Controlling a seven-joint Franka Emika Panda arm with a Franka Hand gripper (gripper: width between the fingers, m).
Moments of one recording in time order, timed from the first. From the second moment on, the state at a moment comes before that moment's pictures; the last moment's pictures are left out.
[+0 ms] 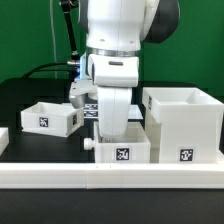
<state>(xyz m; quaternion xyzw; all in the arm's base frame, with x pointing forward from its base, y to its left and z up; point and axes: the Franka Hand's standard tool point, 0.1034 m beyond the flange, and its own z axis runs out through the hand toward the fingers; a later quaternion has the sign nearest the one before) 0.543 -0.020 0.018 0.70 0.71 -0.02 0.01</state>
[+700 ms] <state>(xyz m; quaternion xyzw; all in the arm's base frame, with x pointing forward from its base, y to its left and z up) 0.541 -0.018 0.010 0.70 0.71 0.00 0.02</state>
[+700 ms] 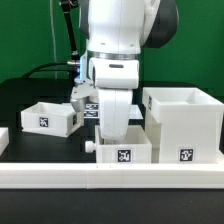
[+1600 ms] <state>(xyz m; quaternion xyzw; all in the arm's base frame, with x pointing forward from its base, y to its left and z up) 0.547 -0.007 0.006 0.70 0.71 0.00 0.03</state>
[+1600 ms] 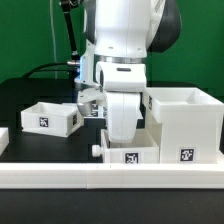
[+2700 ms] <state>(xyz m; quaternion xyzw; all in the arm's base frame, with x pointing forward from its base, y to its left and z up) 0.547 -0.001 0.006 0.70 0.72 -0.01 0.02</state>
